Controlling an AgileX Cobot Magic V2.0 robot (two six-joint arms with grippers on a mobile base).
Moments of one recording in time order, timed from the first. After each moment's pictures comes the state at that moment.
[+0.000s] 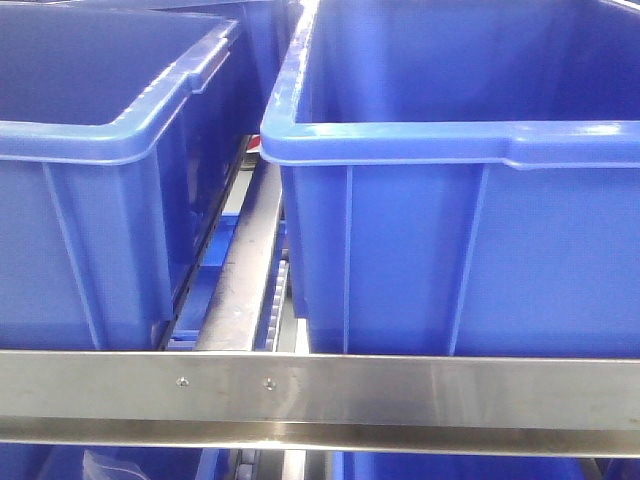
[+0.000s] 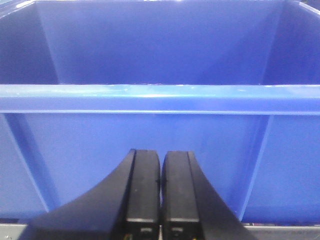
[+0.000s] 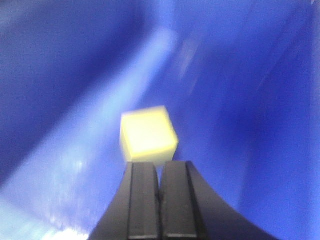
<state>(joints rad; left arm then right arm) -0.03 -0.01 0.00 0.23 0.13 -0.20 0.27 0.59 -0.43 0.11 0.12 -0.27</state>
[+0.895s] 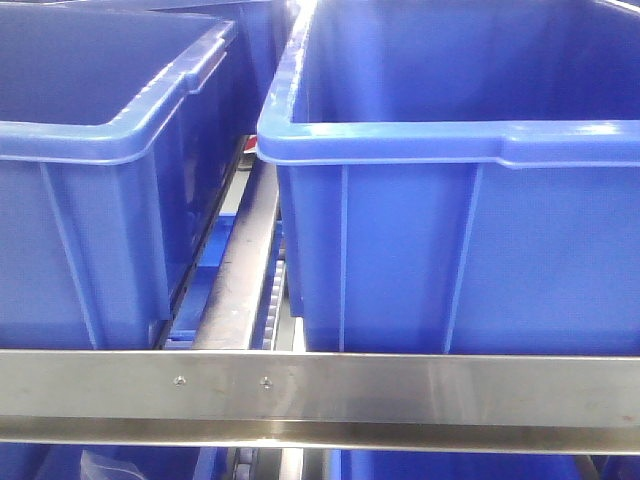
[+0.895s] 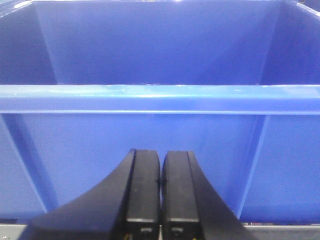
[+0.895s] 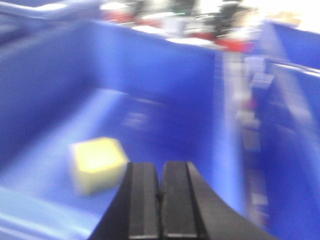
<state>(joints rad) -0.03 -0.01 0.00 0.23 0.13 -0.20 0.05 0.17 -0.20 0.11 0.09 -0.27</state>
